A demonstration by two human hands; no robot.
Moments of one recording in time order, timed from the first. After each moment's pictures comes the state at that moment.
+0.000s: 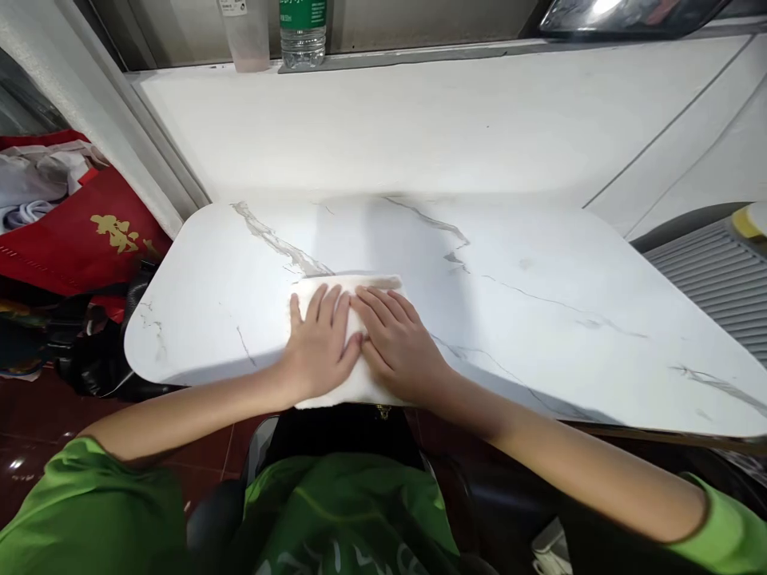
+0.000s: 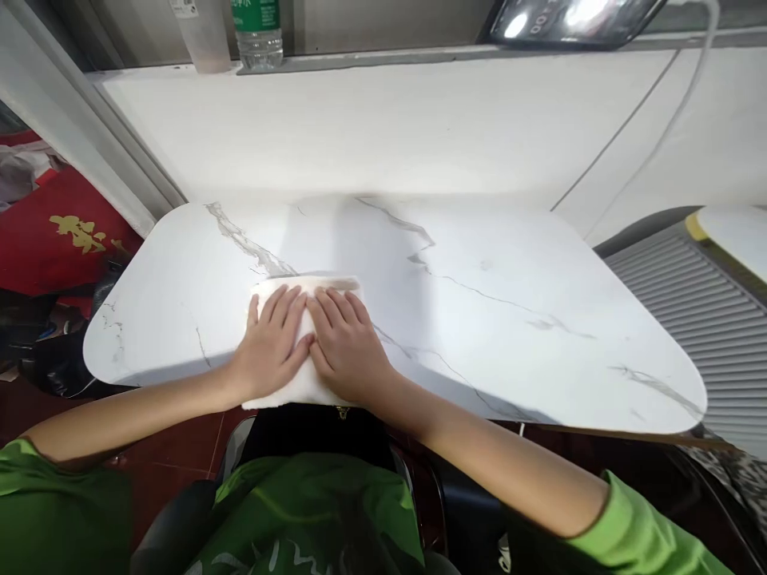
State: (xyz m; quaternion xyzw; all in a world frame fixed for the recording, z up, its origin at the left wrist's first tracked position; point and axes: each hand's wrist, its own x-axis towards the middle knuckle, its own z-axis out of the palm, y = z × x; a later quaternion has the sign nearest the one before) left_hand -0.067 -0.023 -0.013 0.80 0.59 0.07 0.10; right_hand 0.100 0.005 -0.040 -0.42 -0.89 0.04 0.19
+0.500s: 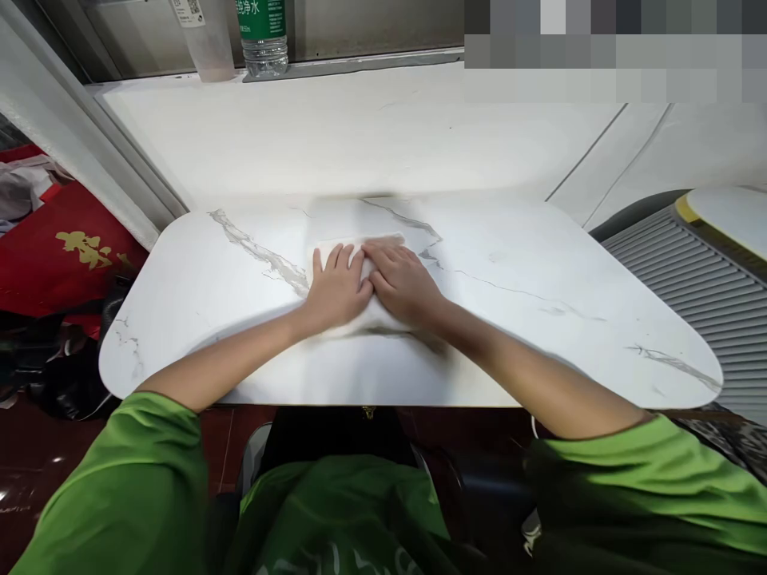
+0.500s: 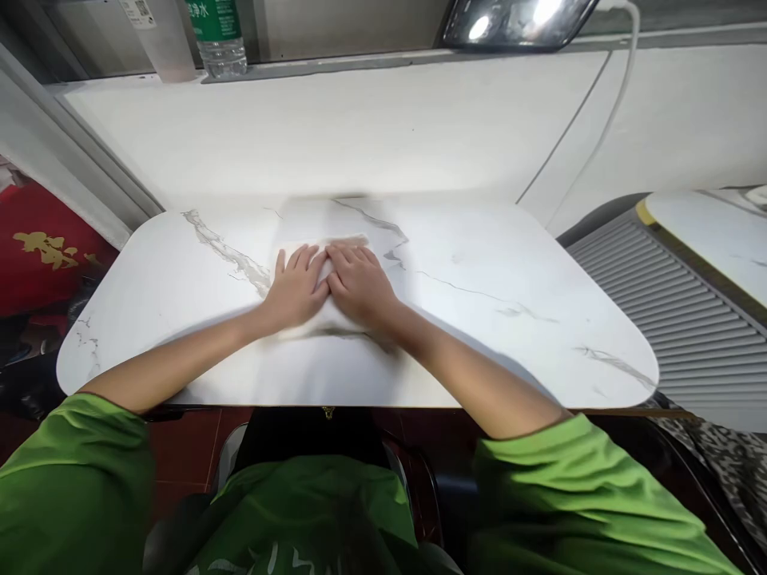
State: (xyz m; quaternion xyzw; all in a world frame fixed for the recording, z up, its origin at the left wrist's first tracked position) left_hand -0.017 0.074 -0.016 0.81 0.58 0.10 0.08; right_hand 0.131 0.097 -0.037 -0.51 -0.84 0.06 0.20
